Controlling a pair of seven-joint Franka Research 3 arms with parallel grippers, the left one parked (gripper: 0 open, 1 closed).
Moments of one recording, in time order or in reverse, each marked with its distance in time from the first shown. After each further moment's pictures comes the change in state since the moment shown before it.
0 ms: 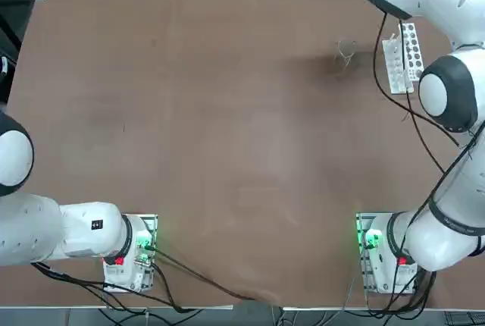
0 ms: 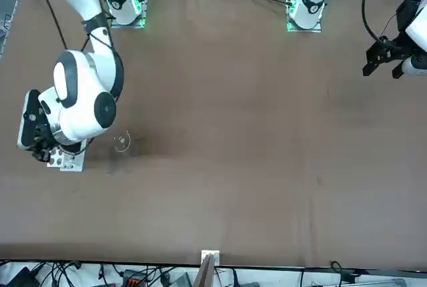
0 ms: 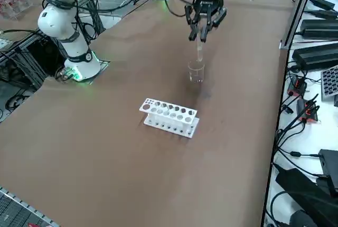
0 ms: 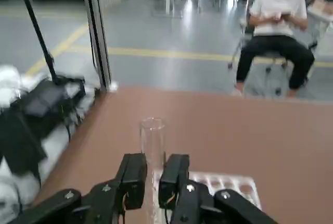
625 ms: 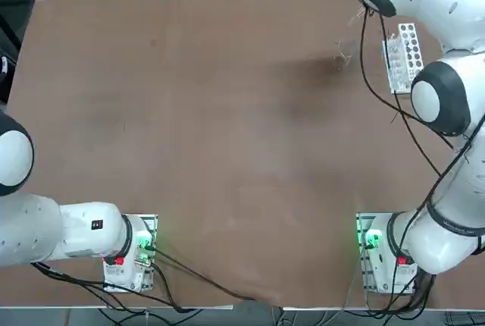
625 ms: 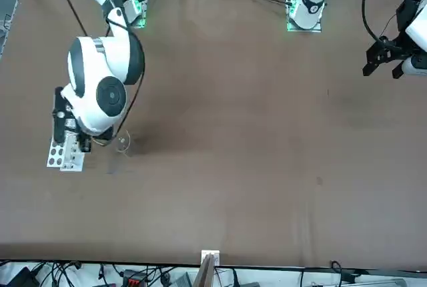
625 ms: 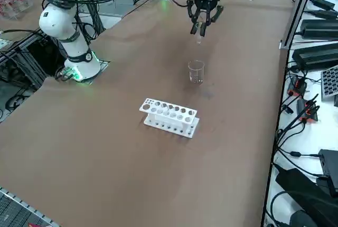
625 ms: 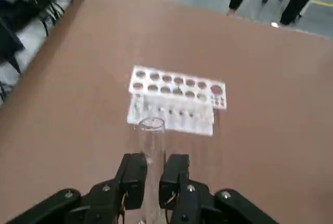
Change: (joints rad) arm 0.056 0.036 0.002 0.048 0.359 -0.028 -0.069
